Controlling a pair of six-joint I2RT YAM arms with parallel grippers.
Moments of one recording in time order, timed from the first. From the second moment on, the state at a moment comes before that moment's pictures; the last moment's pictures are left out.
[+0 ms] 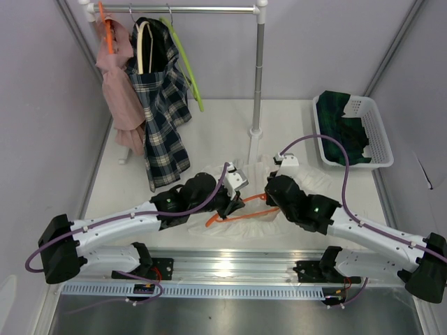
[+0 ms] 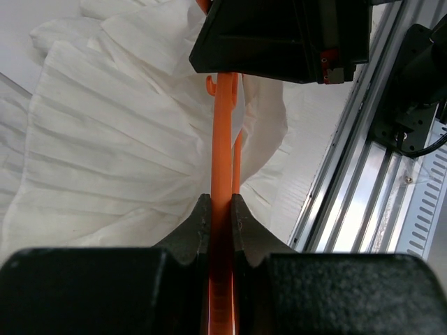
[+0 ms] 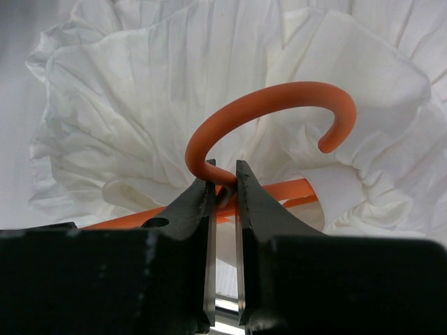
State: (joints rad) left arm -1.04 1.14 0.77 -0.08 0.11 -0.07; right arm 1.00 1.02 0.80 -0.45 0.60 0.64
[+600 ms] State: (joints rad) left arm -1.02 0.94 0.90 -0.33 -0.12 -0.21; right arm 1.00 0.88 0.71 -0.41 0.59 0.64
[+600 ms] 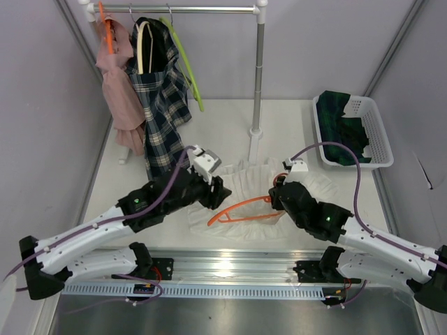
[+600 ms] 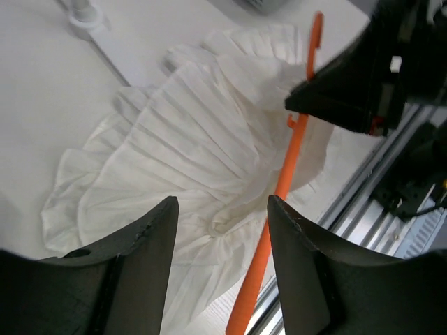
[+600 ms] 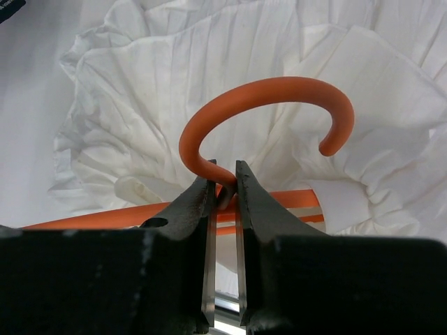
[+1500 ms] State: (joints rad) left arm -0.81 1.30 0.81 -0.30 0.35 -0.48; right arm 1.00 0.71 0.60 -0.38 0.56 0.64
